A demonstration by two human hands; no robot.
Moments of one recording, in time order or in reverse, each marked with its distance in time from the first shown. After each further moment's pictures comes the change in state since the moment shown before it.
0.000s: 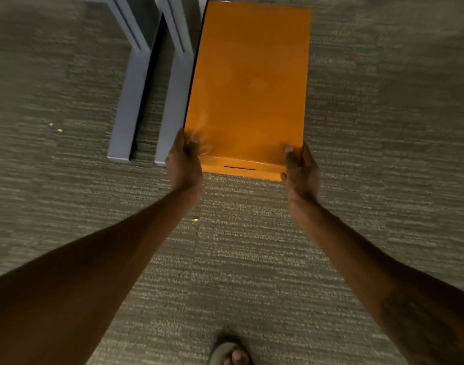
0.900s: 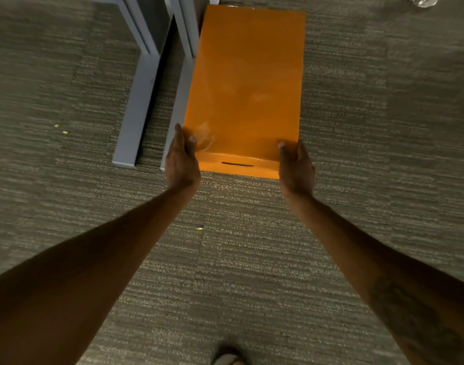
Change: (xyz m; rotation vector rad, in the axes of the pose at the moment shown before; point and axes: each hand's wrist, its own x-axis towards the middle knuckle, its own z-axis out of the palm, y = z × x) left_hand 0.031 -0.001 -0.013 0.175 -0.091 -0.028; right_hand 0.026 -0.015 0.033 -0.352 -0.007 -0.116
